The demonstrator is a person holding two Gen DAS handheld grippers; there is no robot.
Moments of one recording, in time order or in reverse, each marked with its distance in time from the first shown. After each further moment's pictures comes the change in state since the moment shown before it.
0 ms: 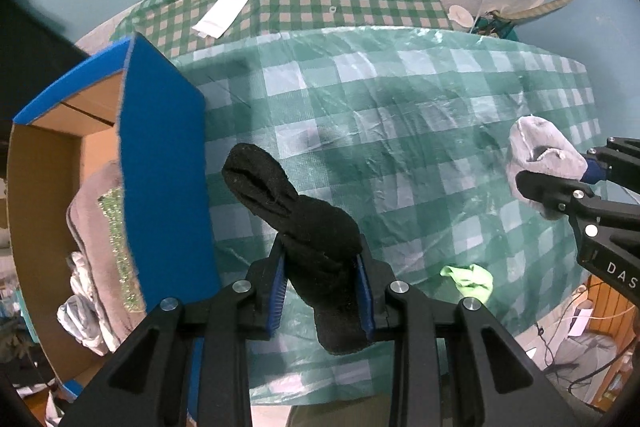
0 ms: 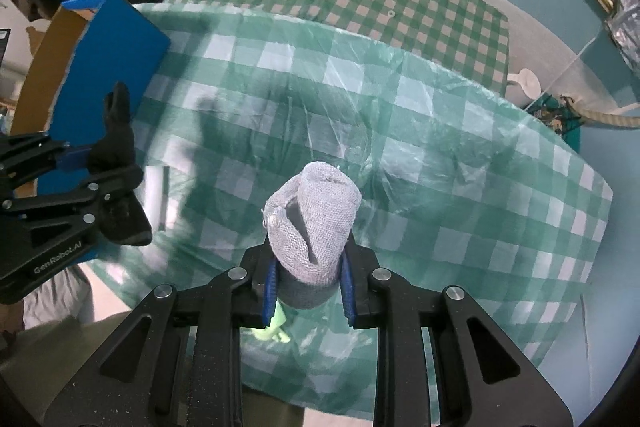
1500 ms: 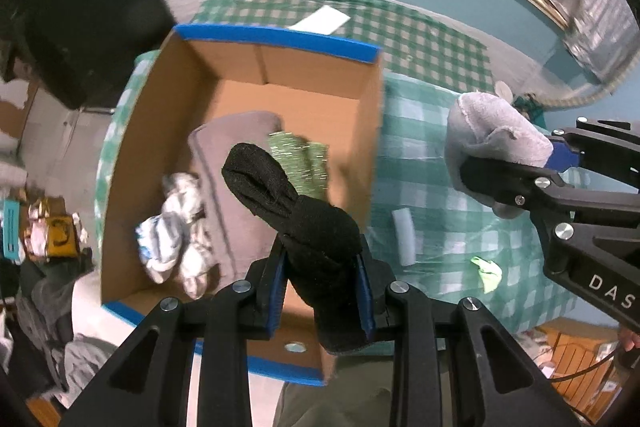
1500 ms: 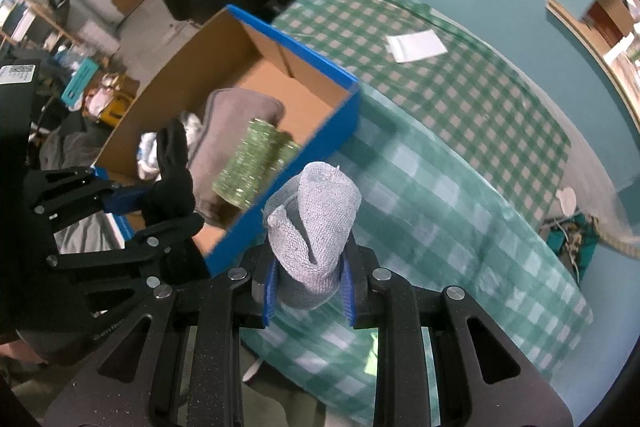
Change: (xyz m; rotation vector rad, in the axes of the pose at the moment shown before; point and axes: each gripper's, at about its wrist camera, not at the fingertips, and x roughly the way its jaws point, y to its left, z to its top) left arm -0.089 0.130 -0.070 -0.308 -0.095 0.003; right arm -0.062 0.178 0.065 -0.340 -0.073 0.110
